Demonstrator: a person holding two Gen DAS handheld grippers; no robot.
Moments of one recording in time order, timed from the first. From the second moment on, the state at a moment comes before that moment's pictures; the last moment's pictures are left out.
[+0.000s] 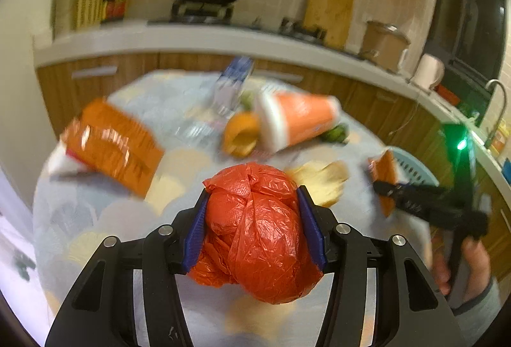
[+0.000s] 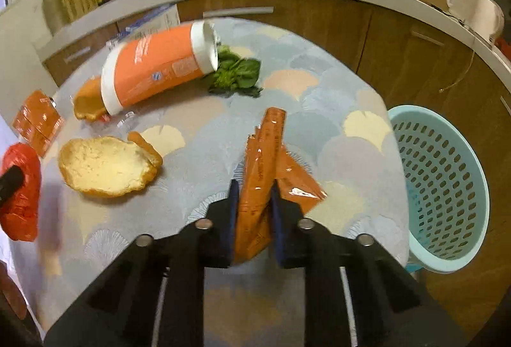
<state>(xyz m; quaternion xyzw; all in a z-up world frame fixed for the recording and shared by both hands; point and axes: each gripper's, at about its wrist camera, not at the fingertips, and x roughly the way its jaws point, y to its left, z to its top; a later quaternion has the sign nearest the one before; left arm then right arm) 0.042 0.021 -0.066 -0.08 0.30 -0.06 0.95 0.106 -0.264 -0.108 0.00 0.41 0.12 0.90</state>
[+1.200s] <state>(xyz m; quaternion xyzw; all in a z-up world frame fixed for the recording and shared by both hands) 0.216 -0.296 -0.097 -0.04 0.40 -0.28 0.87 0.130 -0.517 -0.139 0.16 0.43 -0.04 0.89</state>
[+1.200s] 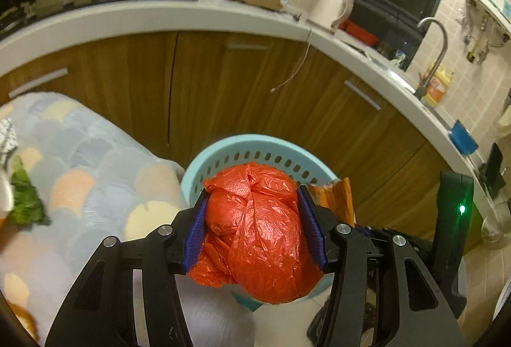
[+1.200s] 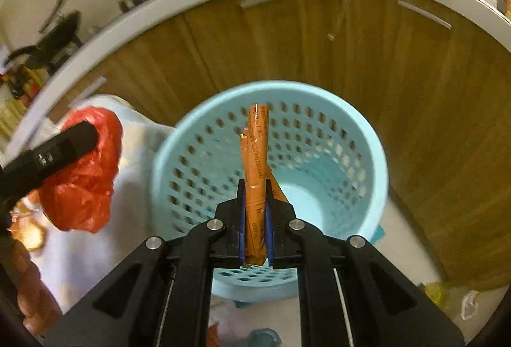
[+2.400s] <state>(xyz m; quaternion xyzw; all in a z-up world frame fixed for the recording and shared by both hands) 0.137 -0.152 -0.032 -0.10 0.31 -0.20 0.92 0.089 -0.398 -0.068 0.09 0.34 0.06 0.93</state>
